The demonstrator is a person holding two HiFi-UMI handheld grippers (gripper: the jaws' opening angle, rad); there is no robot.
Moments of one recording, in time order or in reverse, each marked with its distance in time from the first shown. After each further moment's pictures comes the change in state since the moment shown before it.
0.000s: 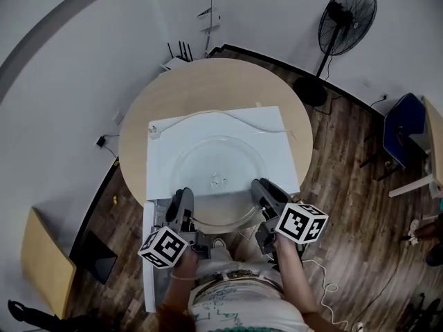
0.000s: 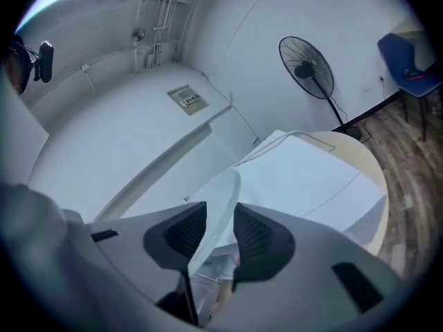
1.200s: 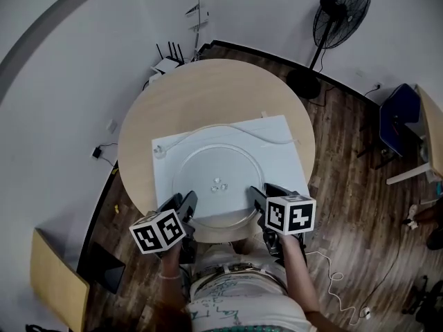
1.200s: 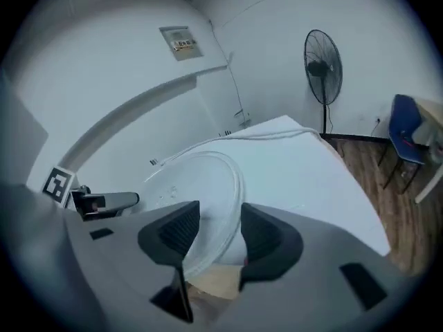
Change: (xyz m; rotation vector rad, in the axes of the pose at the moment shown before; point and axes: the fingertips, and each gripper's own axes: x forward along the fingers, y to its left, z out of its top) left arm 0.051 0.042 0.025 0.217 0.548 0.146; right arm 0.057 -0.001 -0.012 -0.216 0.355 -0.321
